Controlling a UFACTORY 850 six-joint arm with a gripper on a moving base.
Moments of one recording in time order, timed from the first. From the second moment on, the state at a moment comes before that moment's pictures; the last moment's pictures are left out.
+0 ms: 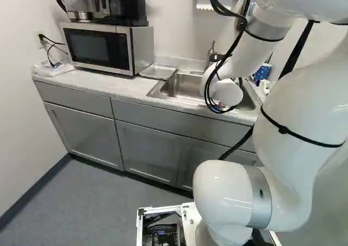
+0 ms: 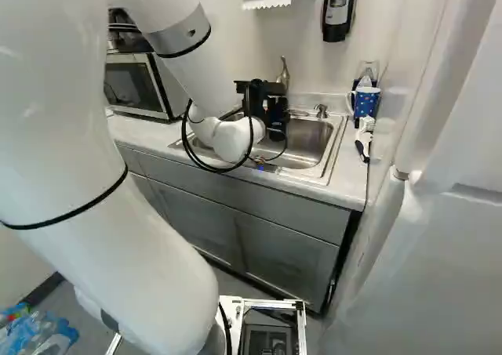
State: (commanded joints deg) arm -16.1 -0.7 -30.1 2.0 54.0 0.0
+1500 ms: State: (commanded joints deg) arm -16.1 -0.7 -30.1 2.0 54.0 0.0
